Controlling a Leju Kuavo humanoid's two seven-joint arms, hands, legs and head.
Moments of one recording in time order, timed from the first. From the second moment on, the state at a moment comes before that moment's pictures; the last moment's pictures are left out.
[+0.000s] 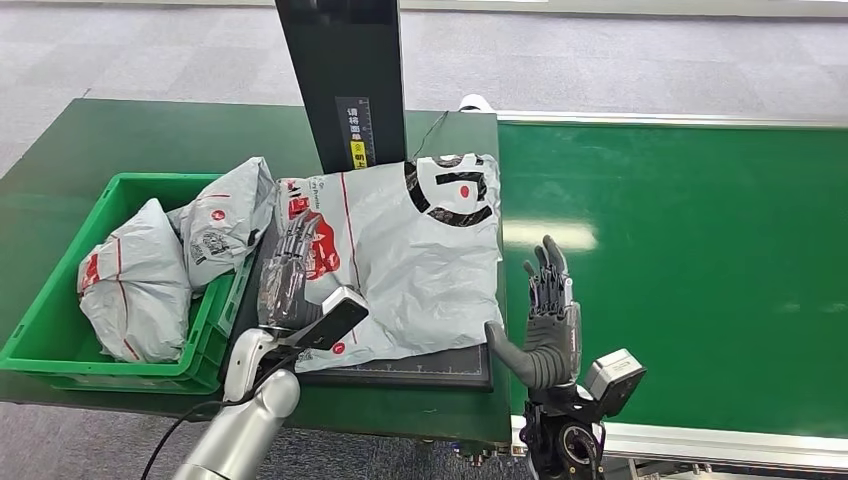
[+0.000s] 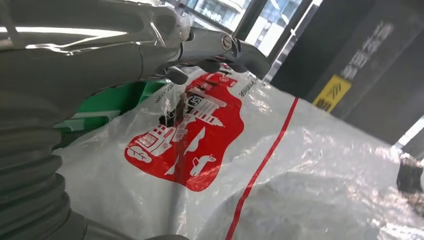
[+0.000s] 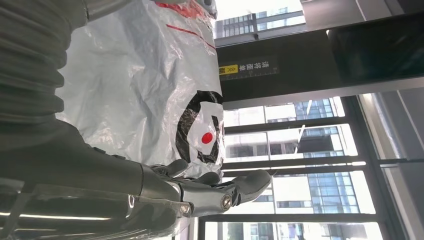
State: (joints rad) left arm -0.38 -0.14 -0.23 -1.02 -1.03 0.47 -0.22; right arm -0.07 0.25 0.11 -1.31 0.01 0.14 -0.70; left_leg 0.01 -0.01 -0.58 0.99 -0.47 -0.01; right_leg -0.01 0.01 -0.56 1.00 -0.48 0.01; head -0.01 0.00
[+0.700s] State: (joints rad) left arm -0.62 -0.06 -0.30 -0.63 -0.98 0.36 -0.26; right arm -0.07 0.25 0.09 -1.27 -0.02 0.15 -0.70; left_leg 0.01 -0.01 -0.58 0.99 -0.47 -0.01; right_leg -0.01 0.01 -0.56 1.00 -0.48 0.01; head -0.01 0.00
